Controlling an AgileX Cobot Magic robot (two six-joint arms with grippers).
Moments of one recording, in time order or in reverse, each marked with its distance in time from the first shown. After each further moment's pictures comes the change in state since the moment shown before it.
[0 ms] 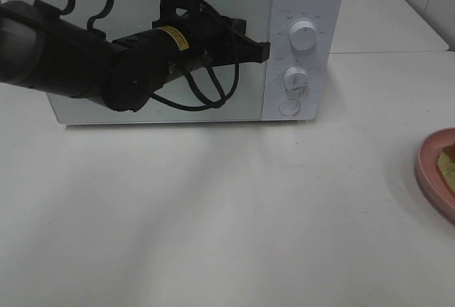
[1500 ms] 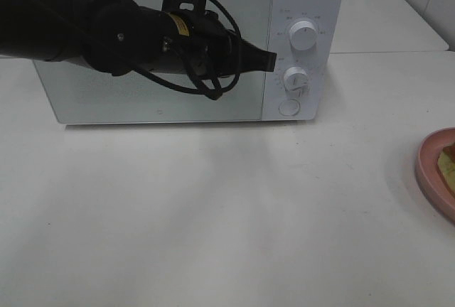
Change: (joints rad) left arm -0.062 -0.154 -0.017 -0.071 0.511 0.000; right arm -0.002 0.000 0.000 0.000 0.000 0.000
